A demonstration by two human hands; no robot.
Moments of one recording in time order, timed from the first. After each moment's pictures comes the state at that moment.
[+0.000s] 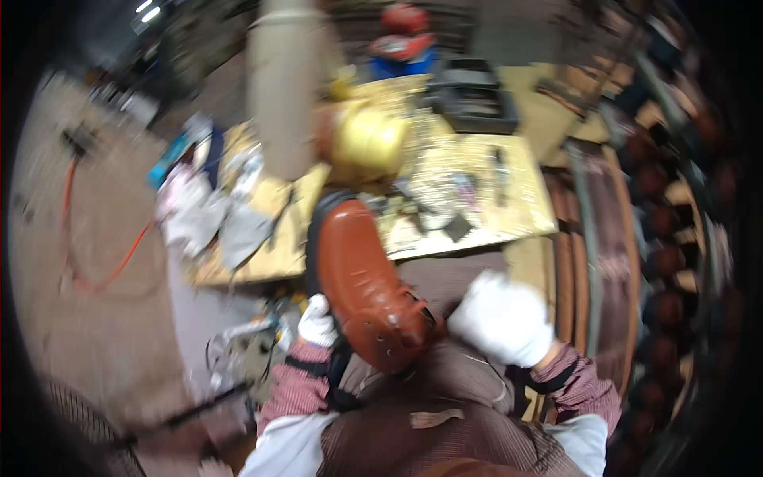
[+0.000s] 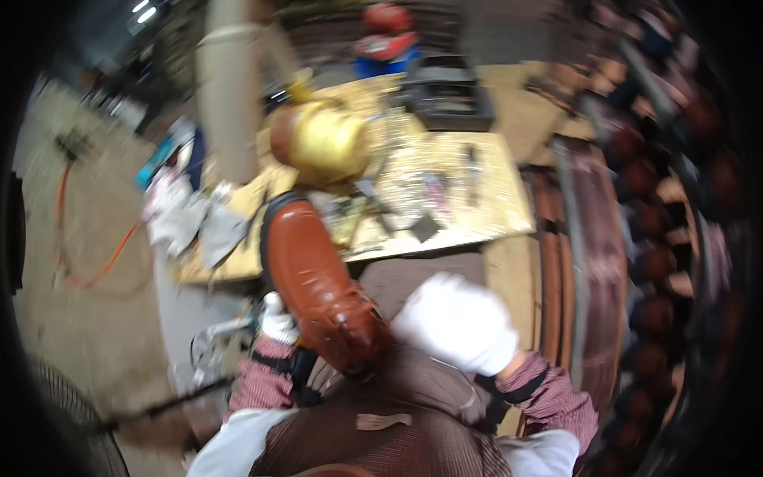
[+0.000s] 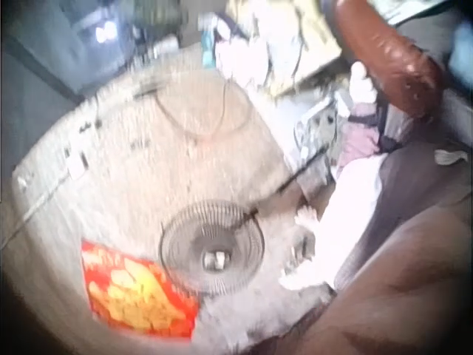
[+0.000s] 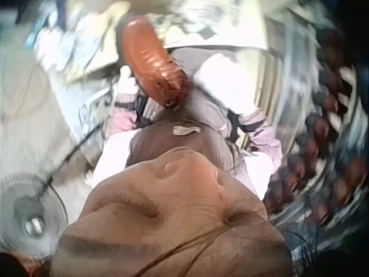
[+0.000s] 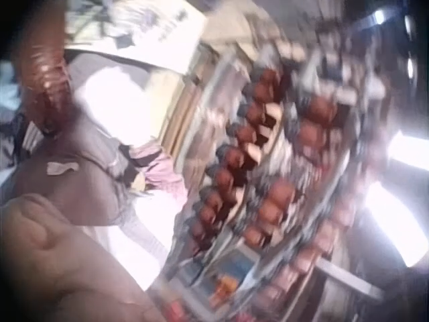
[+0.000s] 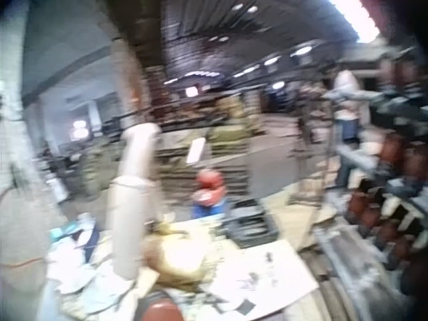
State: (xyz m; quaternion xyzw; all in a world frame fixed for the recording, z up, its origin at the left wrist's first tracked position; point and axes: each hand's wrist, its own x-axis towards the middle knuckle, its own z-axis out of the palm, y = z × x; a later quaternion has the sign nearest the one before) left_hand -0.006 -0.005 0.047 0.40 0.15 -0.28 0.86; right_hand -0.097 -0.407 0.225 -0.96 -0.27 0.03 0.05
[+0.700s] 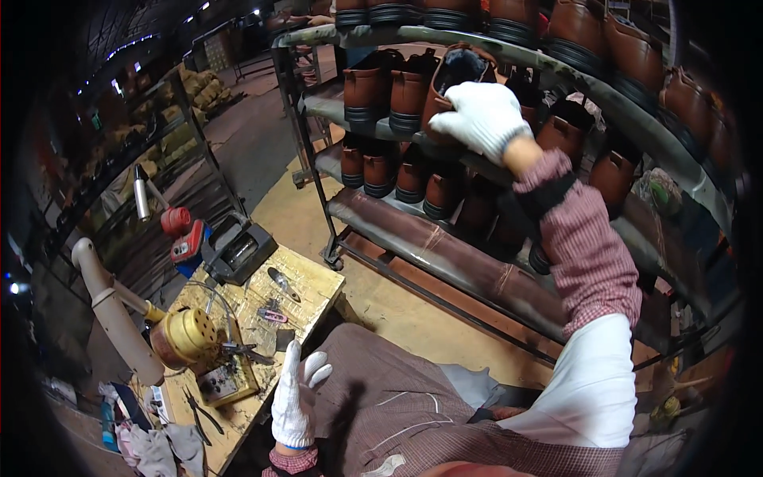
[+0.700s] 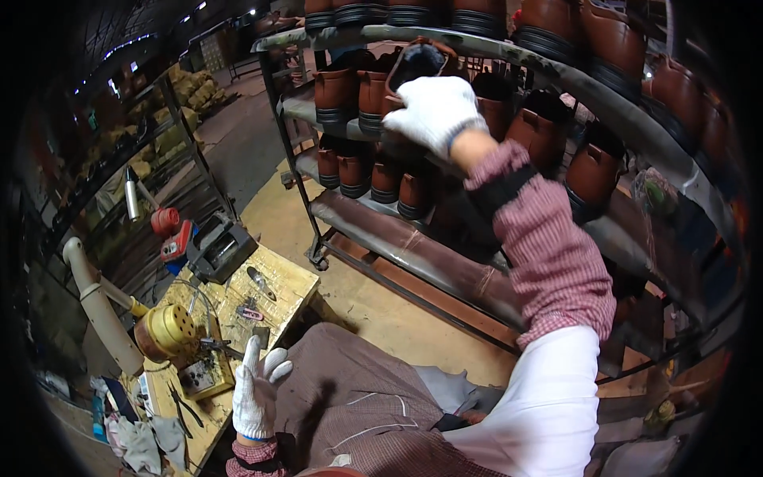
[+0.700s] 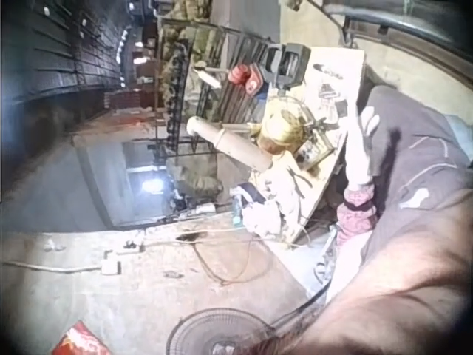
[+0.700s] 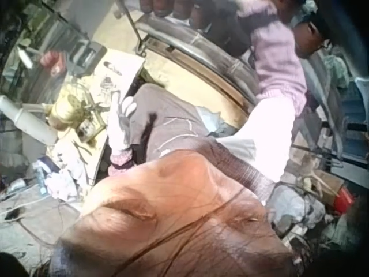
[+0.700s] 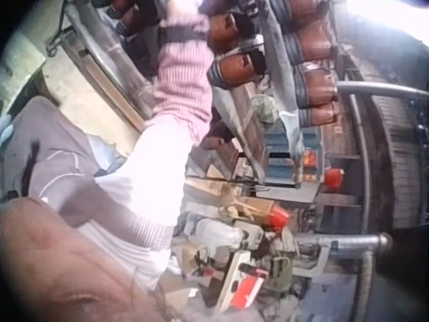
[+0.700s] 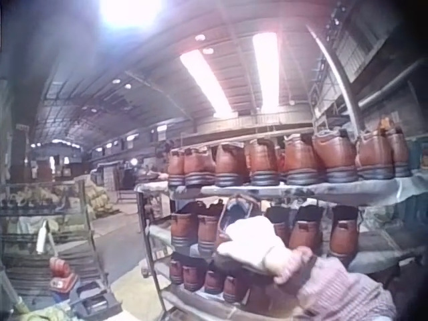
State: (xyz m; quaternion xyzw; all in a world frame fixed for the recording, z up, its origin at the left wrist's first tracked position) left_hand -0.047 -0.216 0.241 0.51 -0.31 -0.40 0.70; right_hand -0.243 -0.606 0.483 -0.86 0.41 -0.24 -0.20
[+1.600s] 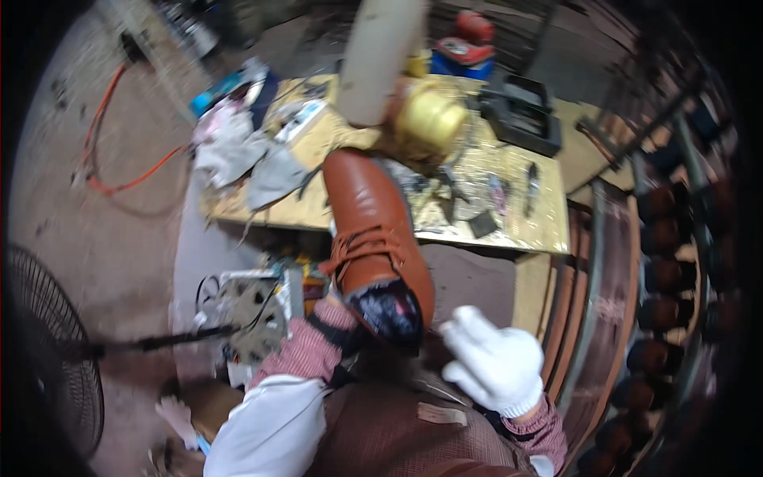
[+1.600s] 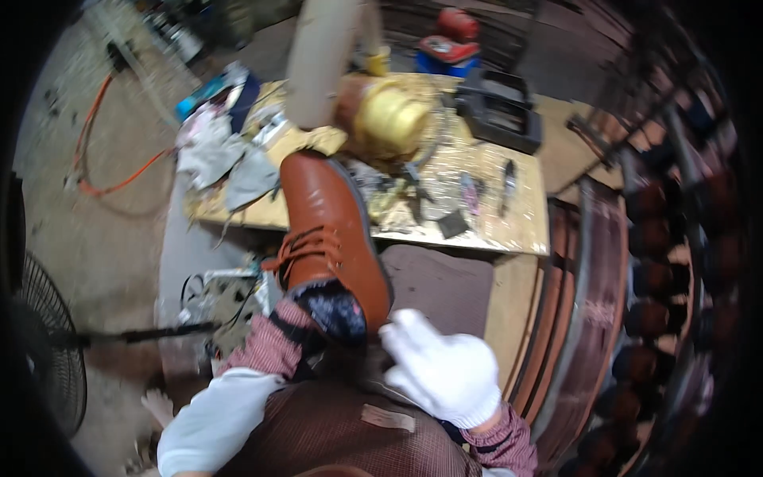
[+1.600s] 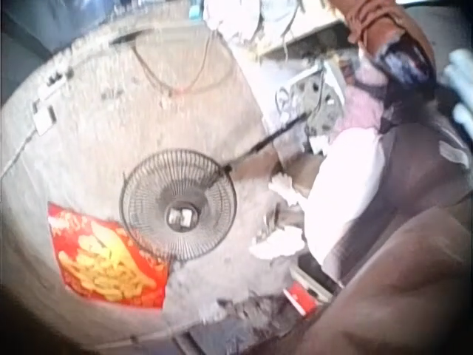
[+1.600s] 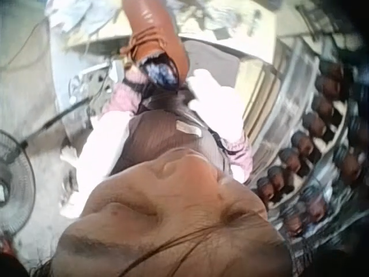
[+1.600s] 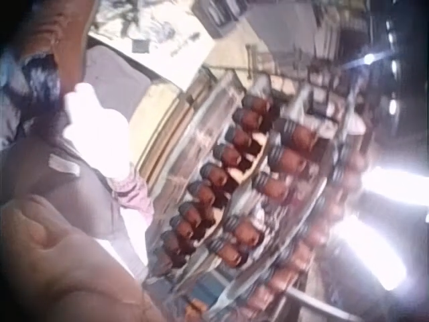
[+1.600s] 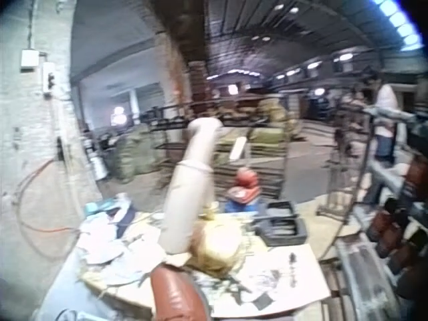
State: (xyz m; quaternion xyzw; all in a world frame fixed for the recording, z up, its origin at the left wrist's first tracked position) left_hand -0.005 -0.097 0.131 0.25 0.10 -0.28 0.92; right_hand -0.135 -0.361 0.288 -0.91 -0.29 -0.11 0.27
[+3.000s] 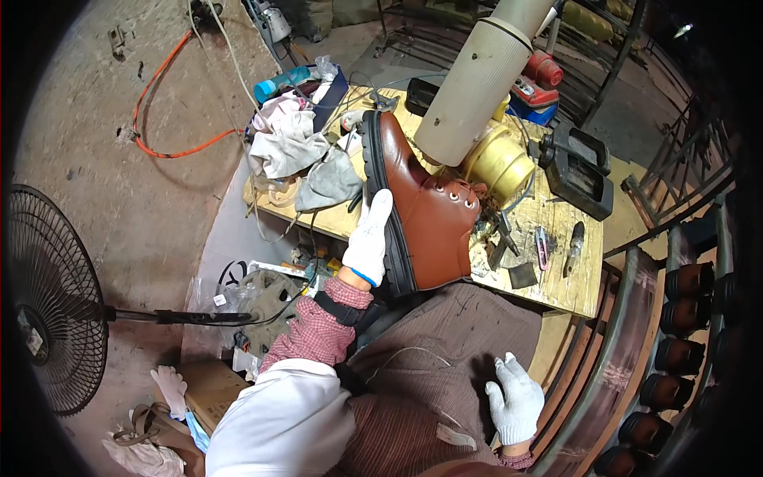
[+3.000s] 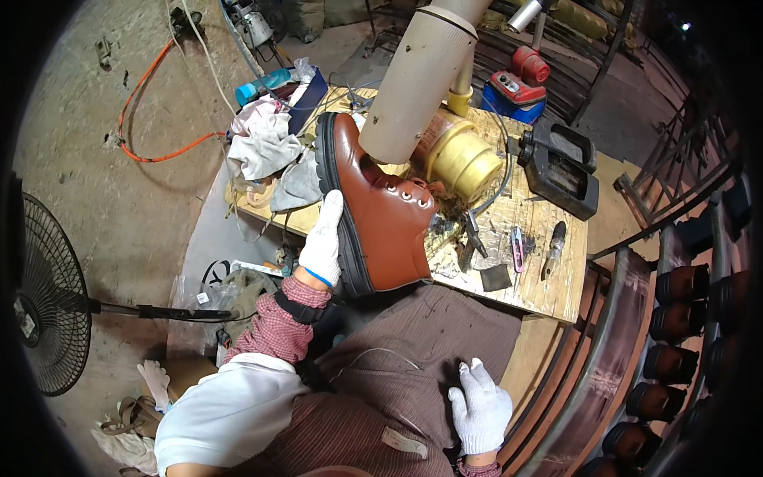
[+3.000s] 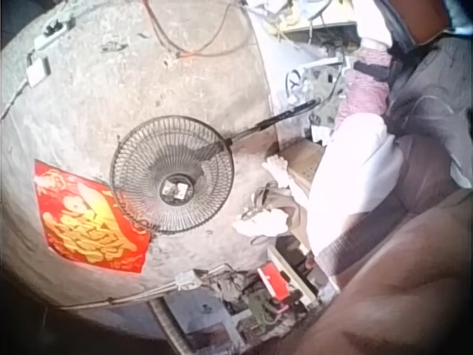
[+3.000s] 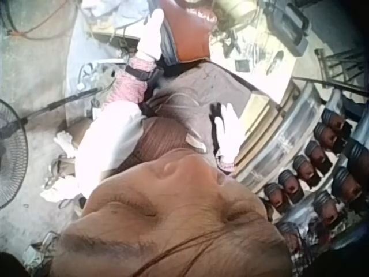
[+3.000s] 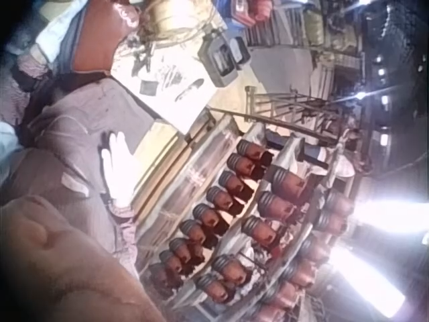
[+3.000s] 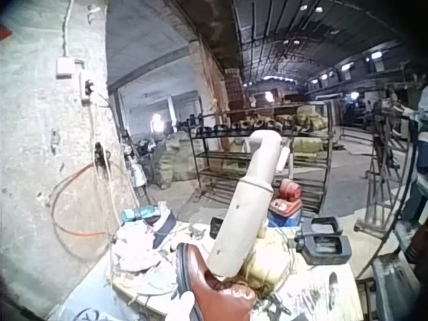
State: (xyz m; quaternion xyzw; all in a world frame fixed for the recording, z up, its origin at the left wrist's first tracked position) left_hand 0.083 -0.065 0.154 0.54 0.13 0.00 0.83; right_hand -0.165 -0.385 0.189 -0.97 -0.08 -0.05 0.23
